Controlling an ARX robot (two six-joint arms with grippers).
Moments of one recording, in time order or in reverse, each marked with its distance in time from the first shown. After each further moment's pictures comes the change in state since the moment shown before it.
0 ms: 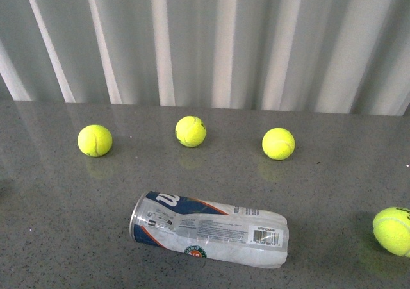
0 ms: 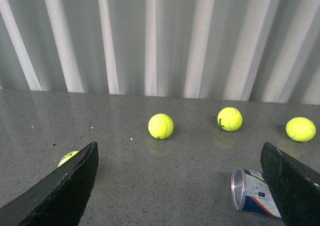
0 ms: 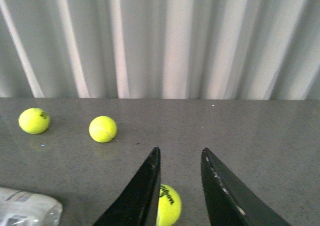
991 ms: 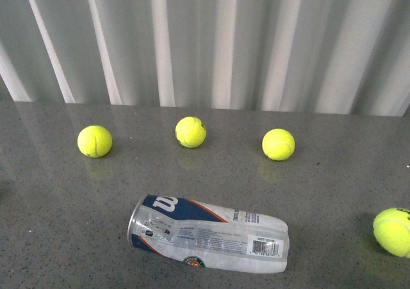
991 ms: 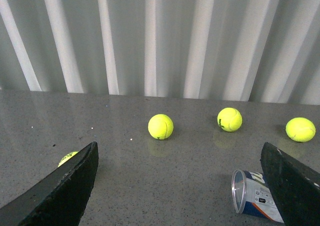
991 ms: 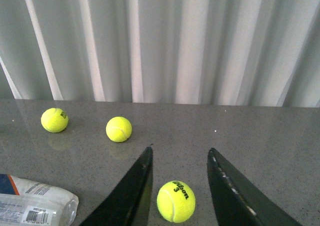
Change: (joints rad) left arm 0.000 -0.001 0.000 0.000 0.000 0.000; right arm 0.018 -0.254 -0.045 -0.177 0.012 0.006
